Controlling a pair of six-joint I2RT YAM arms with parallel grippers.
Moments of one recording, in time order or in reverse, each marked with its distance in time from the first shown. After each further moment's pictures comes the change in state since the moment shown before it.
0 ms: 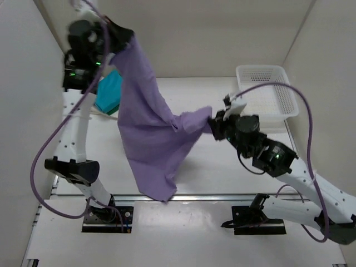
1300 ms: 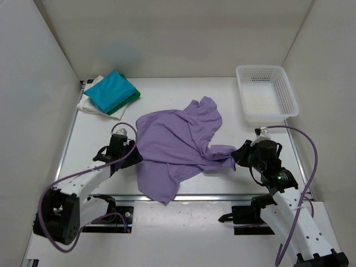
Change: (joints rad) left arm -0.163 -0.641 -1.827 0.195 -0.217 0.012; right arm -0.708 -0.436 -0.779 -0.035 -0.573 0.293
